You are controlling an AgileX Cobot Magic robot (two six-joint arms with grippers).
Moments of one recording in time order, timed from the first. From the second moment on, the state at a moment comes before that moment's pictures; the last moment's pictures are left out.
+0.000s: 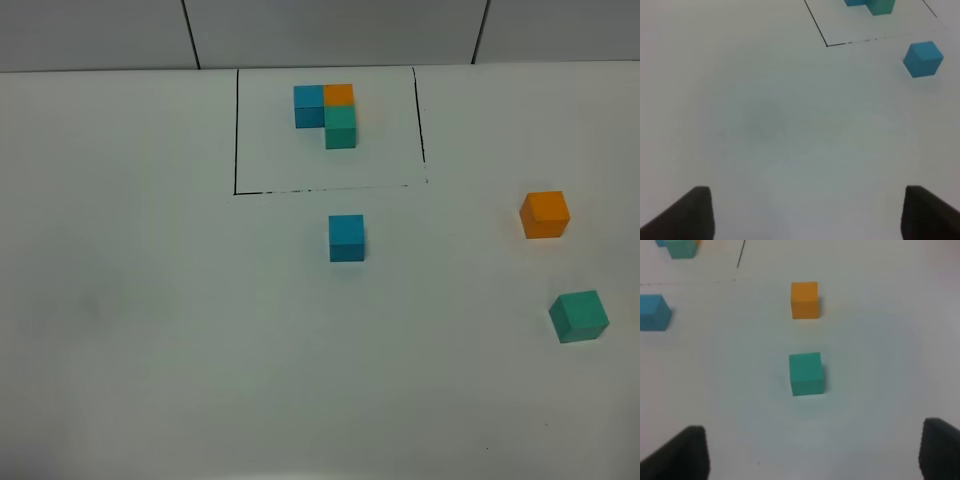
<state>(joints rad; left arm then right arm) -0.07 -0.01 -0.51 -0.14 1.04 0.09 0.00 0.05 -0.50 0.09 1.06 -0.02</state>
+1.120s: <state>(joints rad) -0.07 -0.01 -0.51 -0.14 1.04 0.08 0.00 0.05 -0.50 0.10 1.06 -0.02</state>
